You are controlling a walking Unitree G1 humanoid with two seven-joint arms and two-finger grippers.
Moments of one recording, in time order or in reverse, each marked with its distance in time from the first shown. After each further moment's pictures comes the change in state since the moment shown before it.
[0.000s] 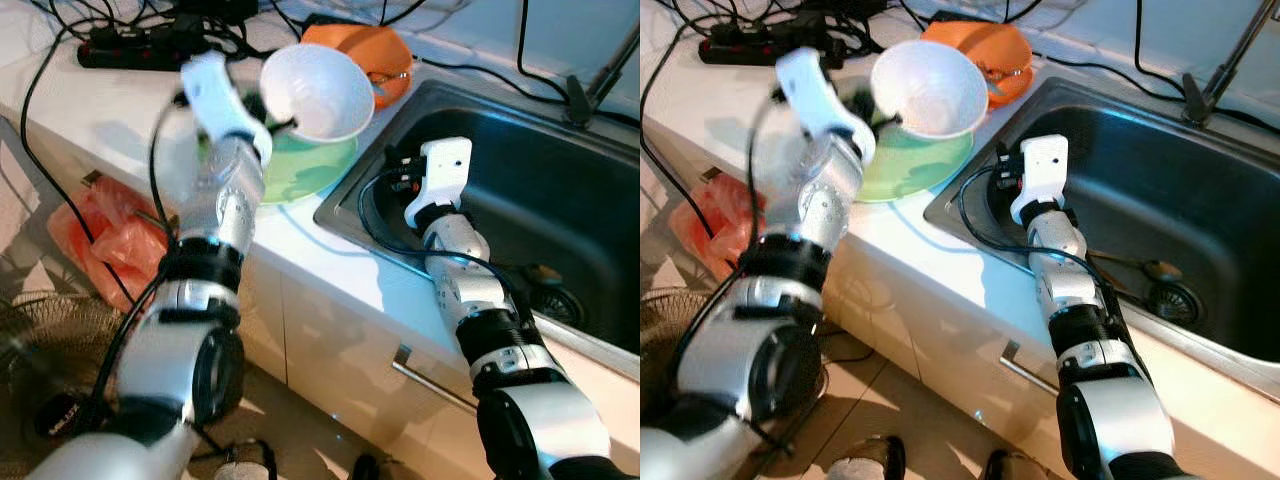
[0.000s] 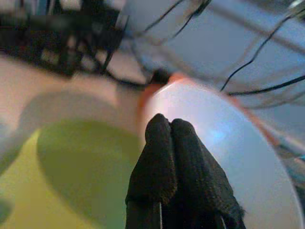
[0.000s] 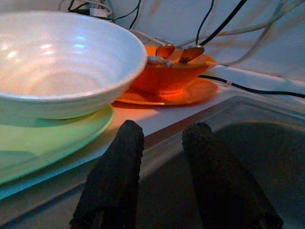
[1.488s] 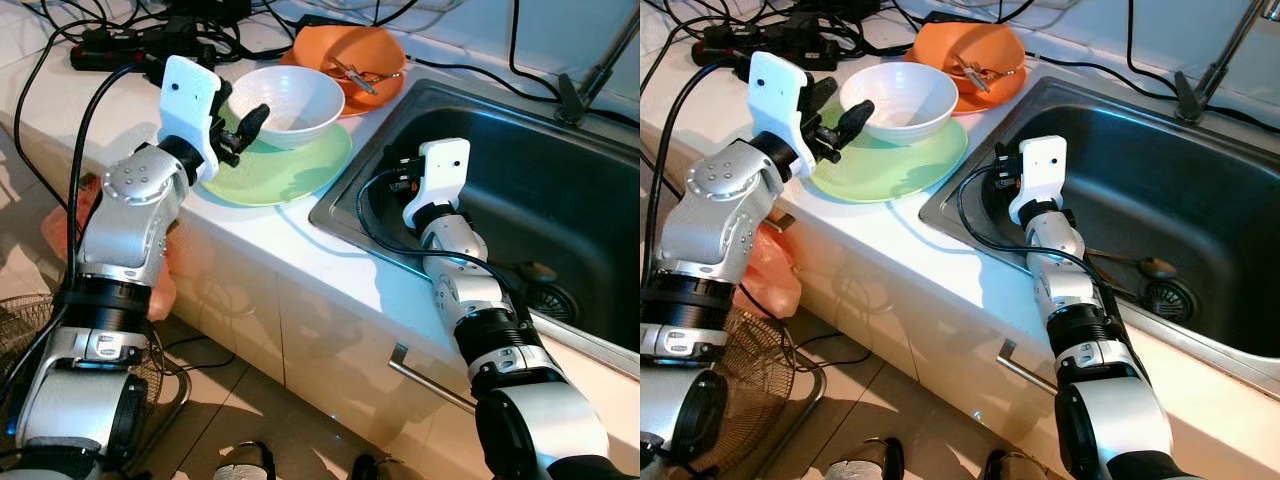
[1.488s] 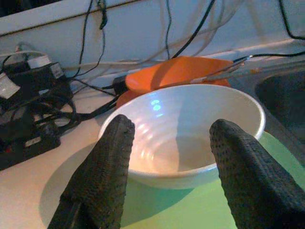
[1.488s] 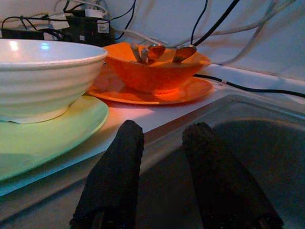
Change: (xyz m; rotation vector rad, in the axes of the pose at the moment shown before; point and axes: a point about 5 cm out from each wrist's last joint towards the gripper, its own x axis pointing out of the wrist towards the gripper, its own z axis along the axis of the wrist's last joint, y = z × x) left arm -0.033 0.045 0.025 0.607 0.039 -0.425; right arm 0.000 0.002 0.000 0.008 0.001 -0.003
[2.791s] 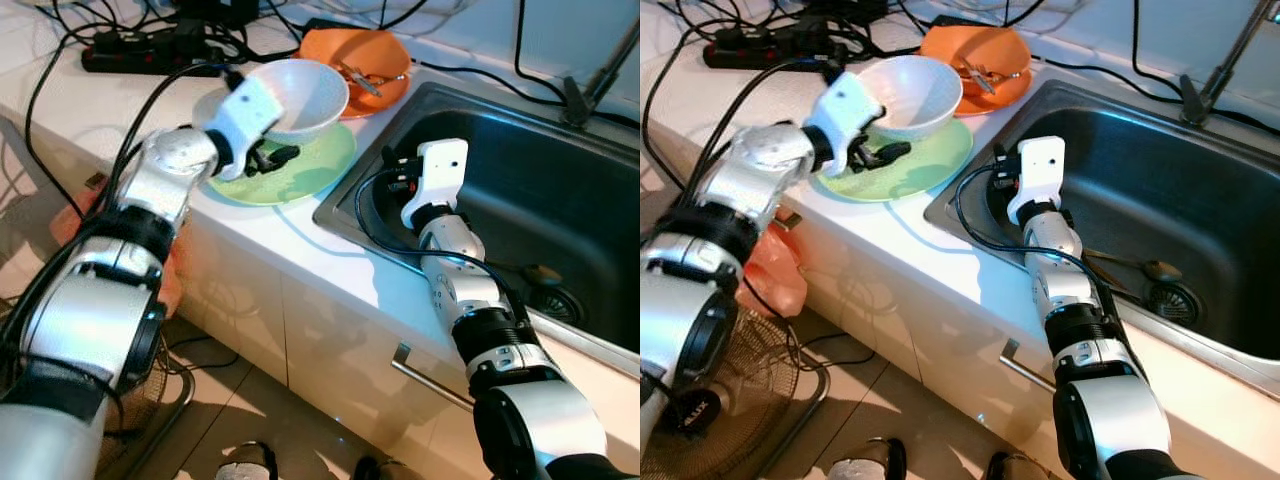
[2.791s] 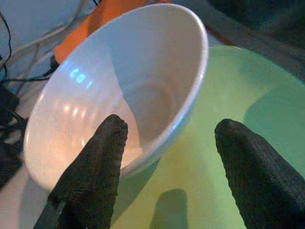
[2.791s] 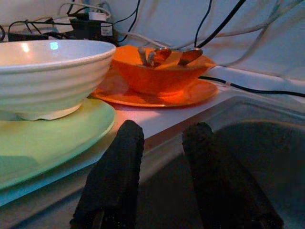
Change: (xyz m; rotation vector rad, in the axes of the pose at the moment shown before) left arm 0.043 -0.007 -0.017 0.358 0.261 -0.284; right arm 0.000 0.001 -0.001 0.006 0.005 -0.006
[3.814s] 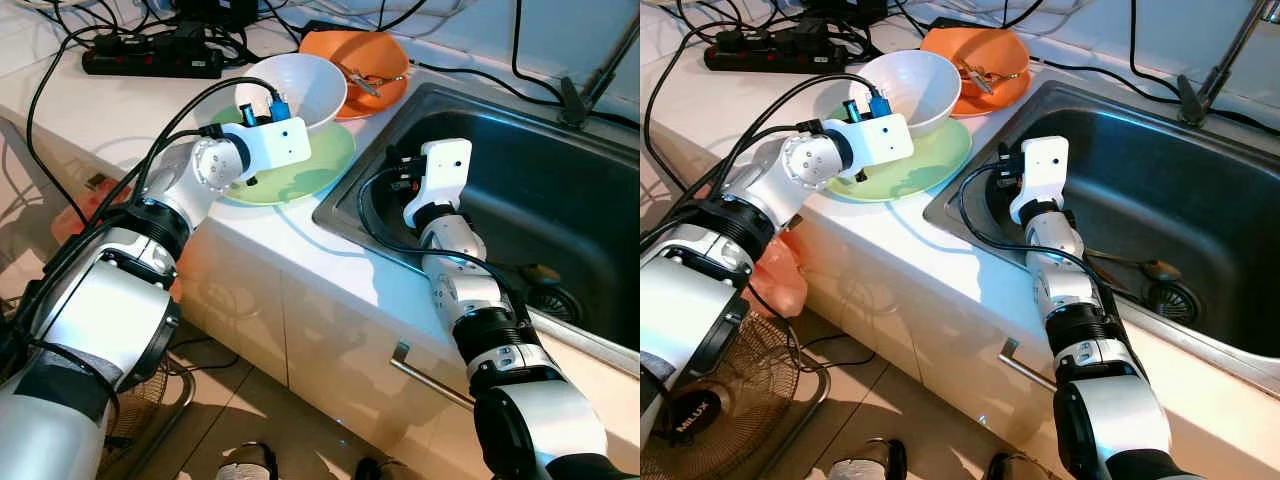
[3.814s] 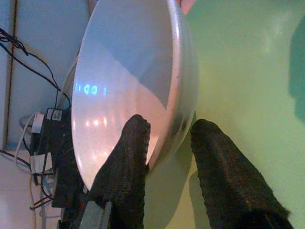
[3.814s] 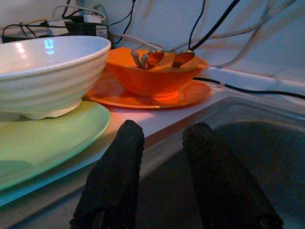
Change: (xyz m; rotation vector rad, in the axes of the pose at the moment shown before) left arm 0.014 -0.011 0.002 0.497 0.138 0.119; right arm 0.000 -0.002 0.000 0.004 -0.001 -0.022
